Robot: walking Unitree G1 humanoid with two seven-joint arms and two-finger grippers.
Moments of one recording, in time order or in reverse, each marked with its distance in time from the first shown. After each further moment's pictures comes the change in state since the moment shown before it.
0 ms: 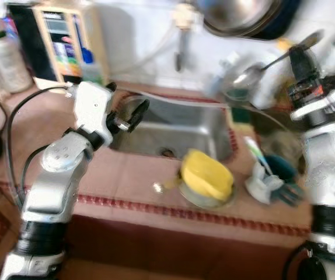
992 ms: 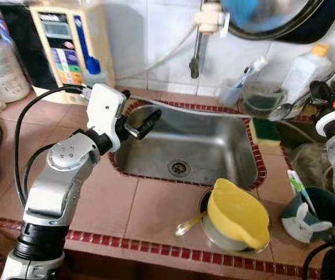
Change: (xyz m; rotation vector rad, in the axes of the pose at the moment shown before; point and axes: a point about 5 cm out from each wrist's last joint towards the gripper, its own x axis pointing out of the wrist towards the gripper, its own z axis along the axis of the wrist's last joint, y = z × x) left arm 0.003 -0.031 0.010 -0.046 0.062 -0.182; right arm -0.031 -0.082 -0.018 -0.016 0.344 -0.380
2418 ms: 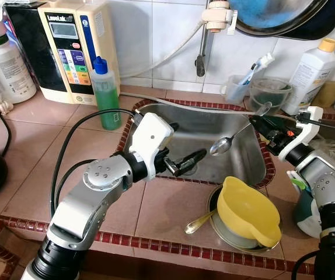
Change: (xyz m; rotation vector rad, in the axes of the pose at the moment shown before) left arm 0.006 -0.072 -0.010 -0.068 0.073 -0.307; right arm -0.010 0.030 -0.071 0.332 0.276 0.473
